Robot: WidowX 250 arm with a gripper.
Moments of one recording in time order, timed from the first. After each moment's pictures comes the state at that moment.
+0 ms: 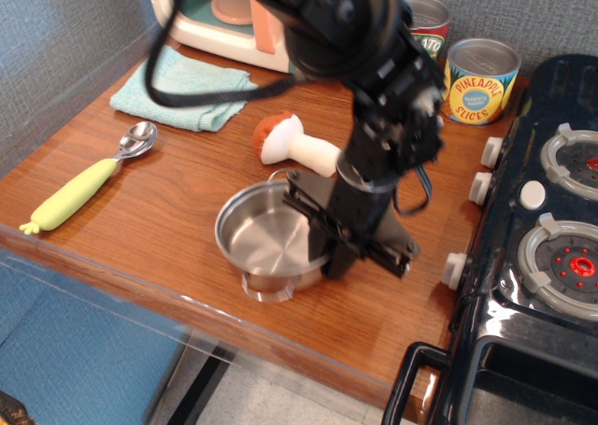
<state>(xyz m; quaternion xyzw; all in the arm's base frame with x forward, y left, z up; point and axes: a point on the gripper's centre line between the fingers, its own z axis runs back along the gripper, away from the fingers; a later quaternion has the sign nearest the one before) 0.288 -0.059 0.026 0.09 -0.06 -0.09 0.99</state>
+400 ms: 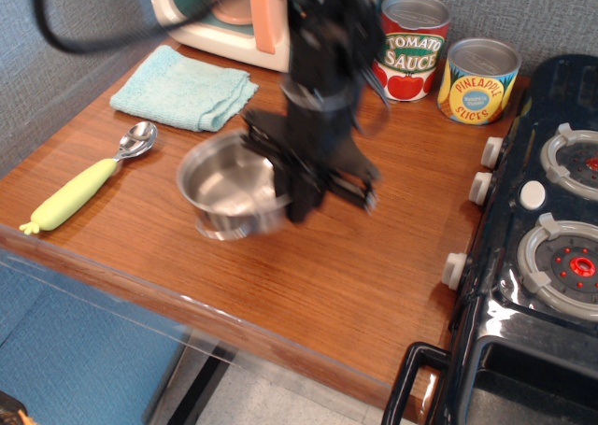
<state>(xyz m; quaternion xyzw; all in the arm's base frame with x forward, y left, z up) 0.286 -0.022 0.075 0.03 -0.05 -0.07 1.00</state>
